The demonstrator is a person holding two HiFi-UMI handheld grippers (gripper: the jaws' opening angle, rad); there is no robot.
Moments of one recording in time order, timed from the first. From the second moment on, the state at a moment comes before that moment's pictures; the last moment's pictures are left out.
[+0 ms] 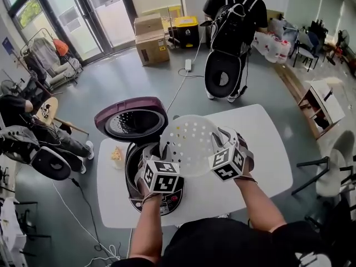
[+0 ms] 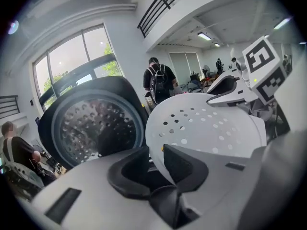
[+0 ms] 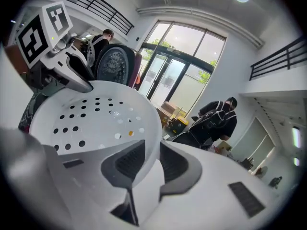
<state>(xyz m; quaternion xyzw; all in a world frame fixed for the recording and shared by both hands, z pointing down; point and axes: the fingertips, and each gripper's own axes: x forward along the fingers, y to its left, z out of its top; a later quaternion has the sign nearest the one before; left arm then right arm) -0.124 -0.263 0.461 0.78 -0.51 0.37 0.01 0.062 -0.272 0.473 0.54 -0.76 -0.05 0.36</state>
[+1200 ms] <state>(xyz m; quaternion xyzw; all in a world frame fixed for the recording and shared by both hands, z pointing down) 0.053 -0.348 0.680 0.76 -0.50 0.40 0.10 0.240 -0.361 0.694 0.49 -0.75 0.01 0.44</state>
